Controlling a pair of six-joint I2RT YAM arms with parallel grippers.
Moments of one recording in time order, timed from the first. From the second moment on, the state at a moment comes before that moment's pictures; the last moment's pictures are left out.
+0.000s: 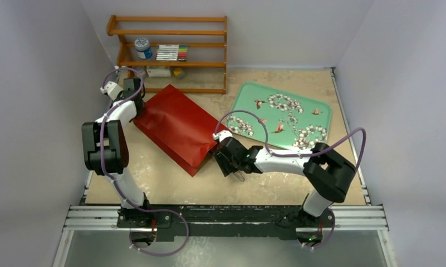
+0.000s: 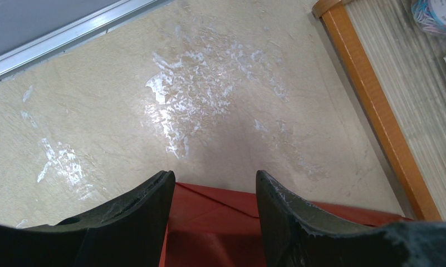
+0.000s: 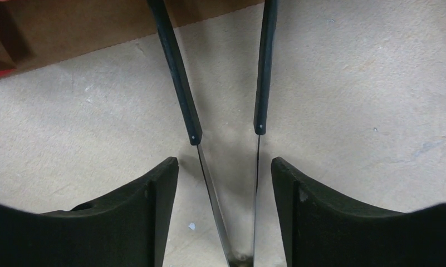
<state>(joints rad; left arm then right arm) 0.10 1.82 1.25 -0.30 -0.57 -0.83 1.00 1.63 0.89 -0.25 0.24 0.37</state>
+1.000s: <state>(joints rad) 0.10 1.82 1.25 -0.30 -0.57 -0.83 0.99 1.81 1.01 -0.10 0.24 0.25</state>
